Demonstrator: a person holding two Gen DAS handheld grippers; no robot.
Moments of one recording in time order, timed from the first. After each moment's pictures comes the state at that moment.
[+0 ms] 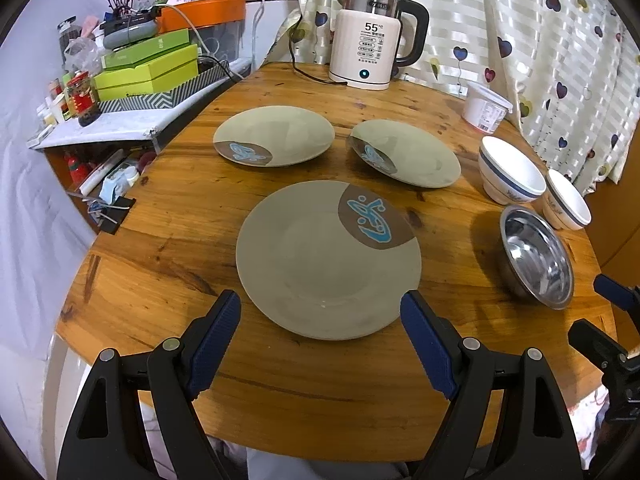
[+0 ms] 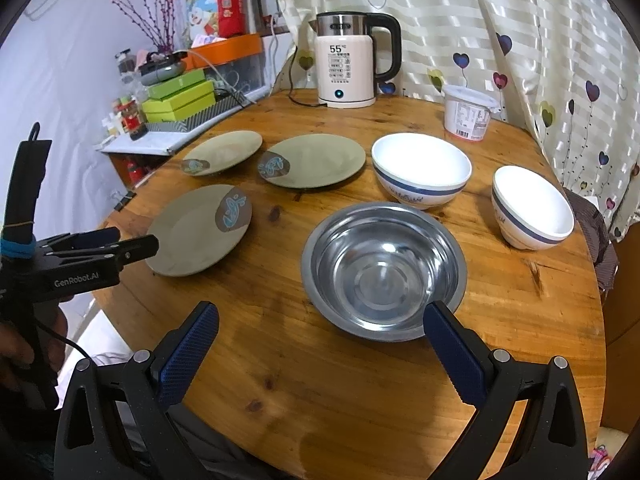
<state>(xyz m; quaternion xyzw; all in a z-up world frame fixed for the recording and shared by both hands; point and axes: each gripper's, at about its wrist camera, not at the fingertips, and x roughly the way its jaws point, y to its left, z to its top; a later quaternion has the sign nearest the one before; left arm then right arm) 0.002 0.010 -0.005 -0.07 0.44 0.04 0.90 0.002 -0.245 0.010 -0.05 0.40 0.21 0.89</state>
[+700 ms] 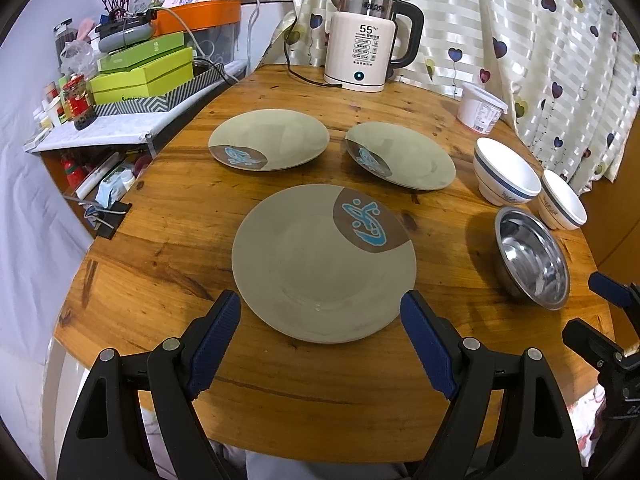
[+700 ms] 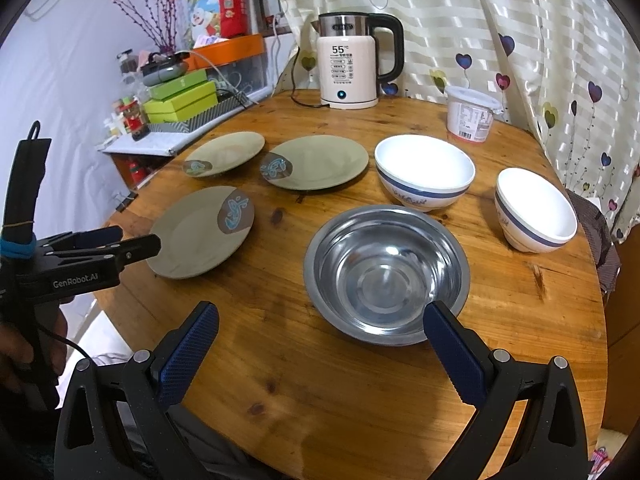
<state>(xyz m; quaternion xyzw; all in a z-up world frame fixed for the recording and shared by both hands) 0.002 0.008 -0.003 -0.07 0.43 0.03 0.90 0.002 -0.243 0.011 -0.05 0.40 0.22 0.89</state>
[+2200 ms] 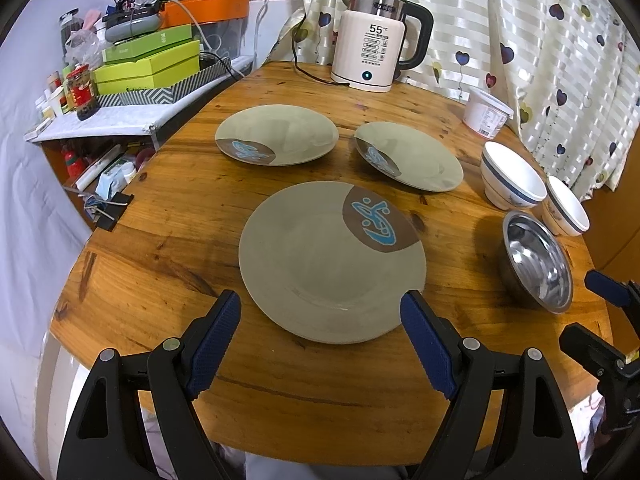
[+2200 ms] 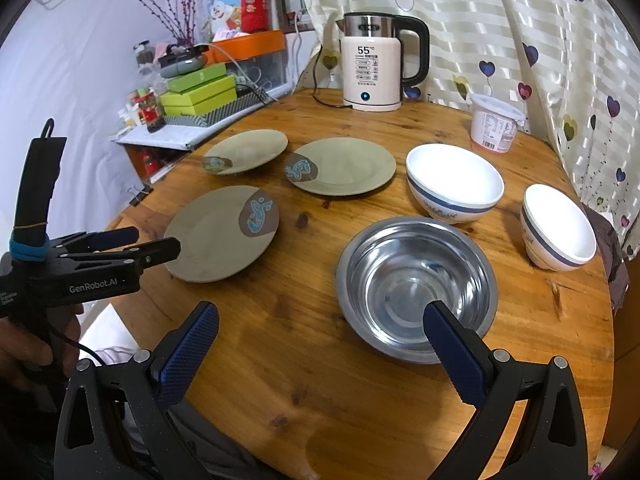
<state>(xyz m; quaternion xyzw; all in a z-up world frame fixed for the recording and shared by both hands) 0.002 0.018 -0.008 -0.08 0.43 0.04 0.90 0.007 -0.220 0.011 -0.06 0.40 0.24 0.88</state>
